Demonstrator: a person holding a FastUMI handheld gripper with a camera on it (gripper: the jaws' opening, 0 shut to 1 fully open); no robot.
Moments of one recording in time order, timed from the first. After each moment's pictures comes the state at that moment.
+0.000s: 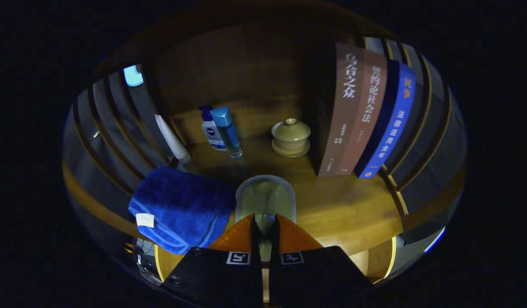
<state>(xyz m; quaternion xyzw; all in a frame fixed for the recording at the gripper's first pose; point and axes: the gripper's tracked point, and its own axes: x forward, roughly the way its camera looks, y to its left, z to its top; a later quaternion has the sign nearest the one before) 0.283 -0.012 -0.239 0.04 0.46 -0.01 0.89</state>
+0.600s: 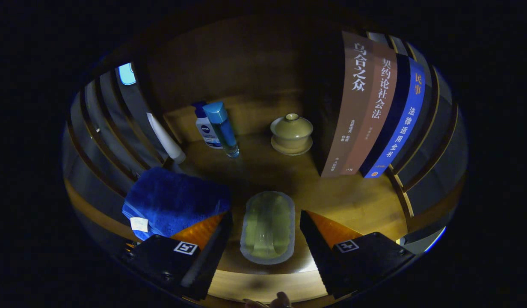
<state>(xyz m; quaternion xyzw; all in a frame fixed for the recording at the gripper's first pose) 0.289 -0.009 -0.236 0.05 0.44 -0.01 0.89</state>
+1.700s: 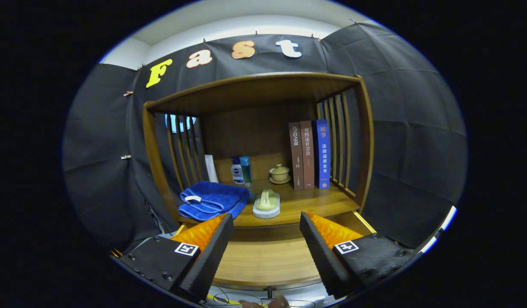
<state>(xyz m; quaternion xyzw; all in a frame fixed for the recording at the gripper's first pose) 0.042 -0.012 -0.122 0.05 0.14 -0.01 0.99</state>
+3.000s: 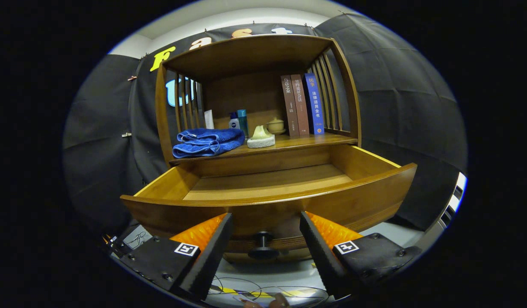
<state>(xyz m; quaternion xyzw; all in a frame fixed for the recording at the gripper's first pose) -0.029 -0.007 -0.293 0.05 0.19 -0.01 0.98</state>
